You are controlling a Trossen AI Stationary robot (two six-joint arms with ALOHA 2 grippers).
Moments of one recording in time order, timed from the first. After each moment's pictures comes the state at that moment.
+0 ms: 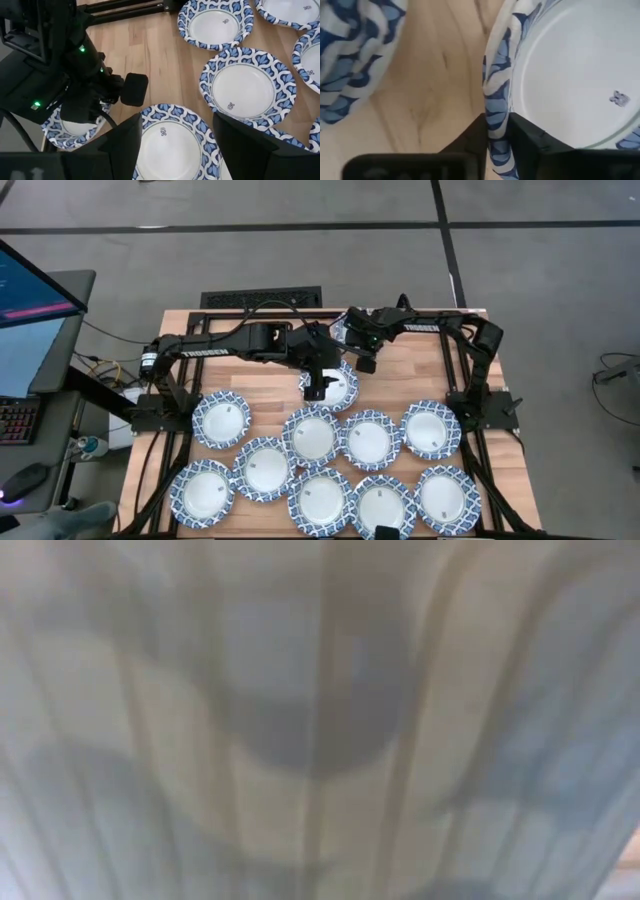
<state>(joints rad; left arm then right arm) 0.06 1.78 1.86 -0.86 -0.06 0.20 -0.51 1.88 1.26 -0.74 0.05 -0.35</state>
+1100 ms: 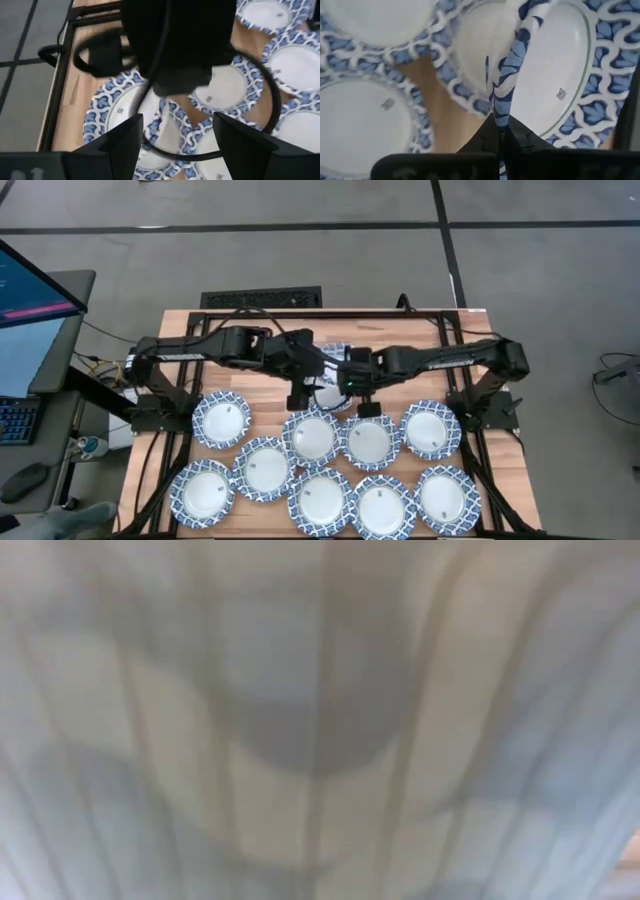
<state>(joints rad) -0.03 1.66 1.86 -0.97 -0.12 0.10 0.04 1.69 1.45 -1.03 0.19 -0.21</state>
